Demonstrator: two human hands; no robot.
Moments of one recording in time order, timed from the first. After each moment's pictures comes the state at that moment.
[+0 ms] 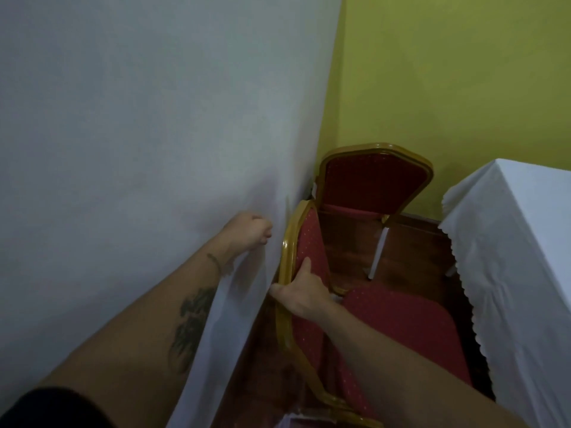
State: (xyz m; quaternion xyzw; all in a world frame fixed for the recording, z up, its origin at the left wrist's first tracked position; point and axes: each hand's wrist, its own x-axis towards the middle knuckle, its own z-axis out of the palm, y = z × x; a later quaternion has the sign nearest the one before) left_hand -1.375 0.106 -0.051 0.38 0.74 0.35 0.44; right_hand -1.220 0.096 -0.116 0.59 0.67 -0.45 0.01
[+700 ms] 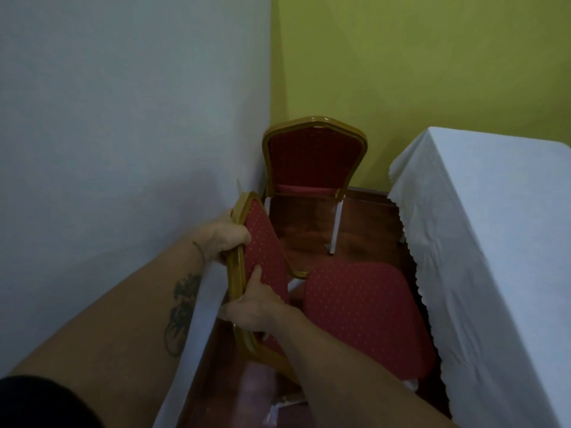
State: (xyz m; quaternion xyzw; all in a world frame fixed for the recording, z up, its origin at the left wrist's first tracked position) left_hand -1.268 0.113 -0.073 0.38 0.76 0.20 0.49; right_hand -1.148 0.048 -0.129 0.57 0.63 -0.53 0.09
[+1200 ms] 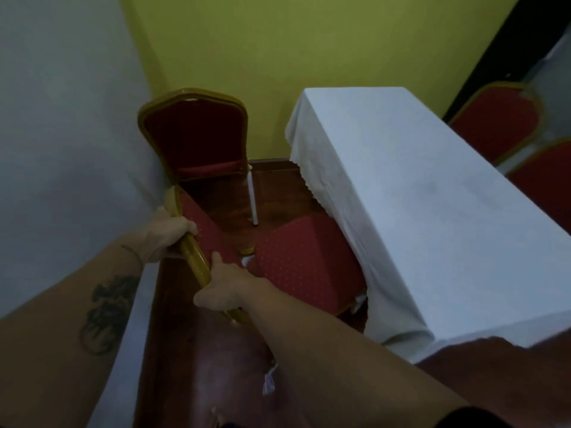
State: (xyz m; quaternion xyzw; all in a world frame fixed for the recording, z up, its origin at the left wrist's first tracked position) left_hand -1.144 0.064 -0.091 0.39 0.73 0.24 0.51; right_hand -1.003 -0.014 -0.117 0.60 0.64 -0.48 0.05
